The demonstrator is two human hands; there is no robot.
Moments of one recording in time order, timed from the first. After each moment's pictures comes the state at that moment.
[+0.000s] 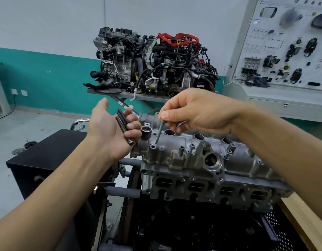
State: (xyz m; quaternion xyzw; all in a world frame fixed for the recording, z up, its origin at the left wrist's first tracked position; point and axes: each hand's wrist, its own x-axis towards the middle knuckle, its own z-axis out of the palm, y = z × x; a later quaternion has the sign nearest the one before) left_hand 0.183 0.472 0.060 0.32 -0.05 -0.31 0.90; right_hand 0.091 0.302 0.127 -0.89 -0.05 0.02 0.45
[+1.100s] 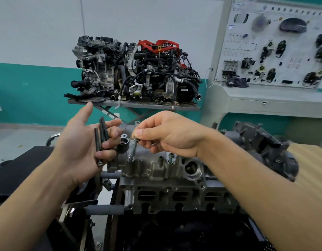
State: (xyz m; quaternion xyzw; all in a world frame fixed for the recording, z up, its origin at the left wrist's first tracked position) left_hand 0.193 0.473 0.055 0.45 -0.15 -0.30 0.82; right_hand 0.100 0.296 0.092 -0.81 -0.04 0.03 0.58
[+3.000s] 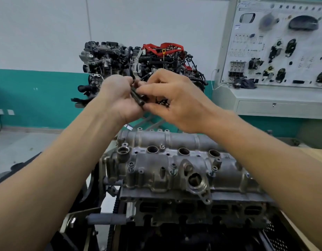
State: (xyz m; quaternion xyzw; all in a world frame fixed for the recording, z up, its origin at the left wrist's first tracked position) left_hand 0.209 0.385 0.153 0.30 -0.13 -0.37 0.87; right_hand 0.119 0.260 0.139 -0.90 -0.20 -0.37 0.06
